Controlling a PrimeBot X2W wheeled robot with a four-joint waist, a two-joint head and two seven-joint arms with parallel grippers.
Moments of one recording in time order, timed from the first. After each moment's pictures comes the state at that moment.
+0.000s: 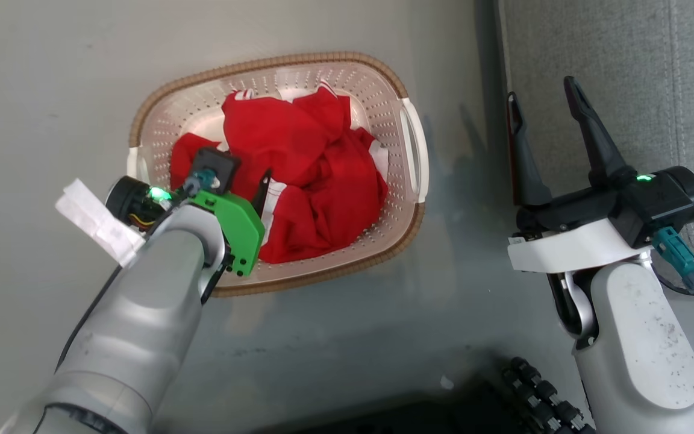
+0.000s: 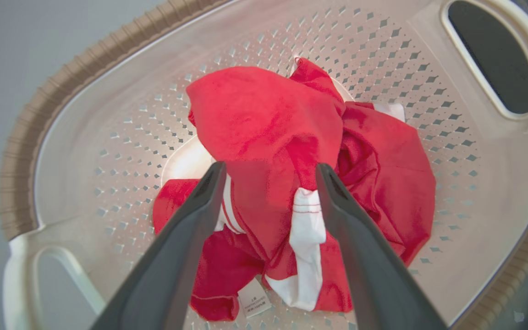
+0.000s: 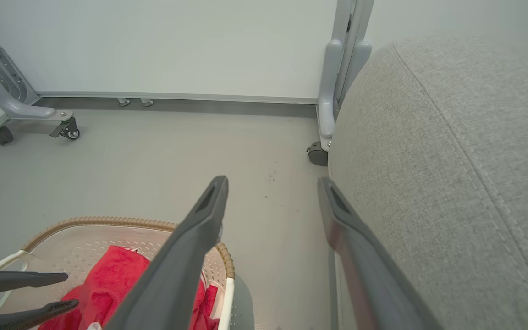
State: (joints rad) left arm -0.91 0.09 -0.73 1.15 -0.40 -0.13 -0.19; right arm -0.38 -0.05 0.10 0.04 0.04 0.13 -0.26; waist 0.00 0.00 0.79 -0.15
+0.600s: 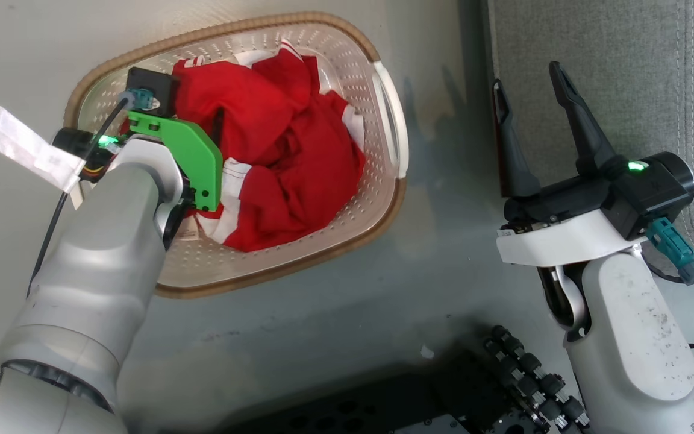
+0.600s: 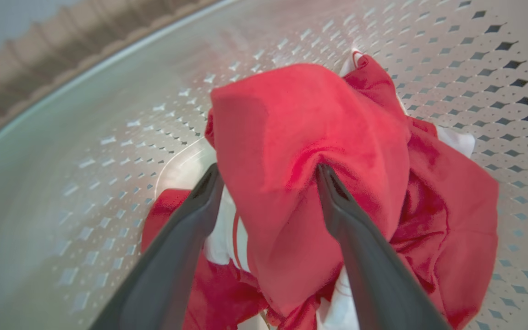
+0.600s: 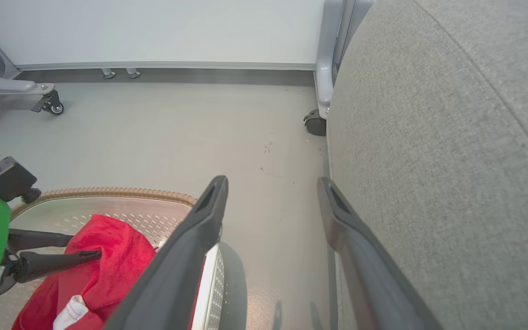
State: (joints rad) left arm -1.07 0.14 -0.75 1.20 -0.62 -0.12 -0.03; right arm -0.42 -0.05 0.14 0.03 0.07 0.13 -0.26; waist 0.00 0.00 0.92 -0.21
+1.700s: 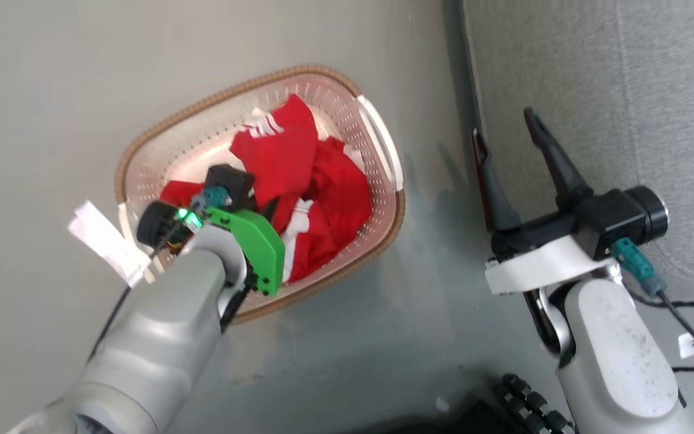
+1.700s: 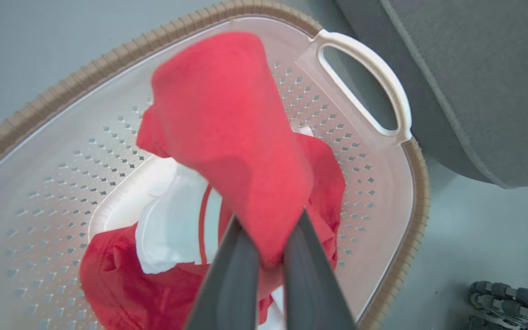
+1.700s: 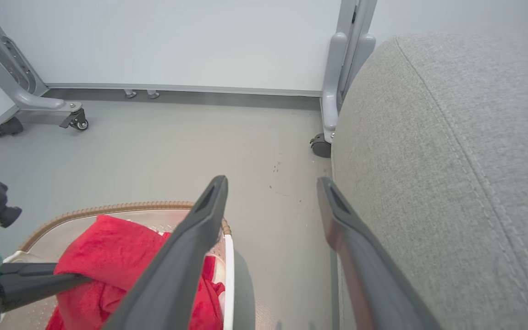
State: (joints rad) left arm -0.91 0.11 -1.03 1.09 -0.82 -0.13 -0.23; right arm -0.37 -0.05 0.17 0.12 0.05 0.13 -0.26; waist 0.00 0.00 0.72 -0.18
